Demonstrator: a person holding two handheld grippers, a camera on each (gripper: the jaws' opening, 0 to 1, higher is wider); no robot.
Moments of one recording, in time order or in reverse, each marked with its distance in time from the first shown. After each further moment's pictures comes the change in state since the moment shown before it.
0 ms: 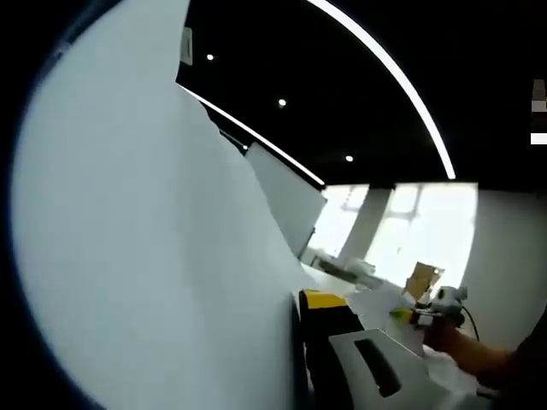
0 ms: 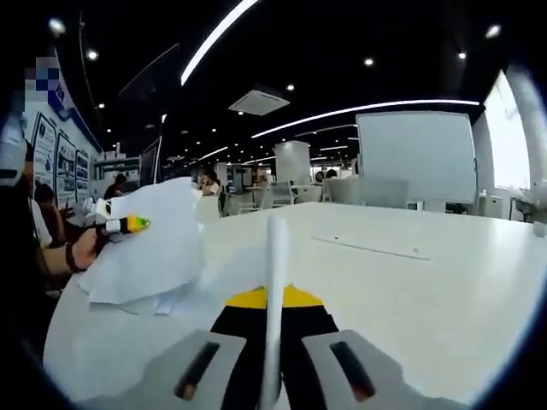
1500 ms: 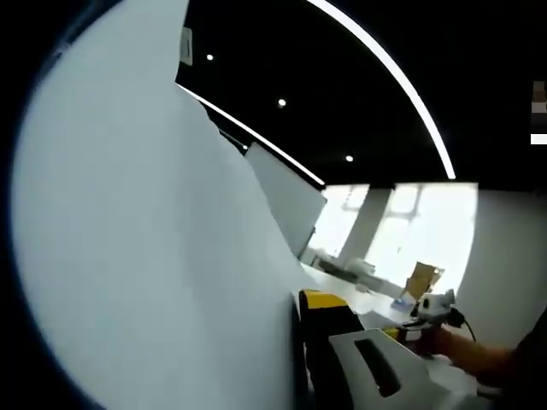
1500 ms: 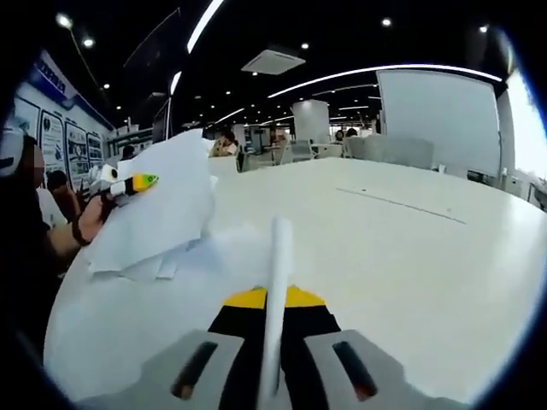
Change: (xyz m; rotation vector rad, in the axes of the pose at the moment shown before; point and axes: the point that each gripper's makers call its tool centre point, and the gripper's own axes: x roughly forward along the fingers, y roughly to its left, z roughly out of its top) left arm -0.001 0.002 0.001 -0.001 0.000 0.000; right arm 0.021 0.021 -0.051 0.021 0.228 0.122
